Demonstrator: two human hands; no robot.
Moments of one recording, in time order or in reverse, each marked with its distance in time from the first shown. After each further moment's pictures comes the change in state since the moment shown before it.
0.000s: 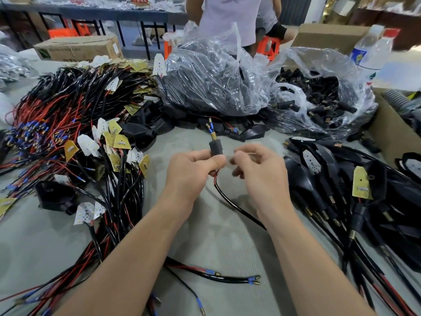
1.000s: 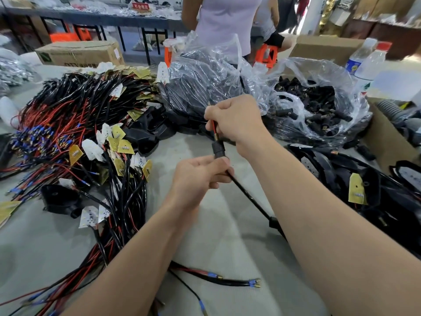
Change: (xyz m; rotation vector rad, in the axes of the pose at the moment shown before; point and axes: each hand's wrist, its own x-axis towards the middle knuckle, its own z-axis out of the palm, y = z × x) left_hand -0.011 0.008 0.000 -0.121 -0.089 -0.075; right_hand 0.071 -0.084 0.043 -0.248 -0.182 -0.106
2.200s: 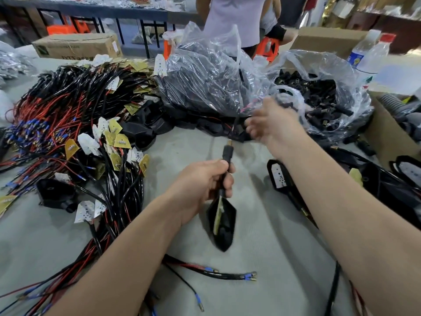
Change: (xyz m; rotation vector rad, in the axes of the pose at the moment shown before) left_hand 0.001 -0.004 0.001 -0.029 -0.341 -0.186; right_hand 0.016 0.054 -0.057 0.502 0.121 0.355
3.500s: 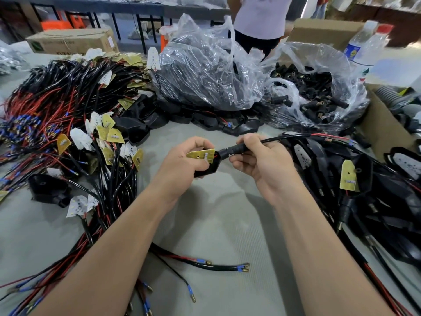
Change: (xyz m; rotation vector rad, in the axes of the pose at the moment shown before) left_hand 0.006 -0.002 -0.020 0.309 0.269 0.255; right_hand -0.070 0.059 -0.014 0.173 -0.167 -0.067
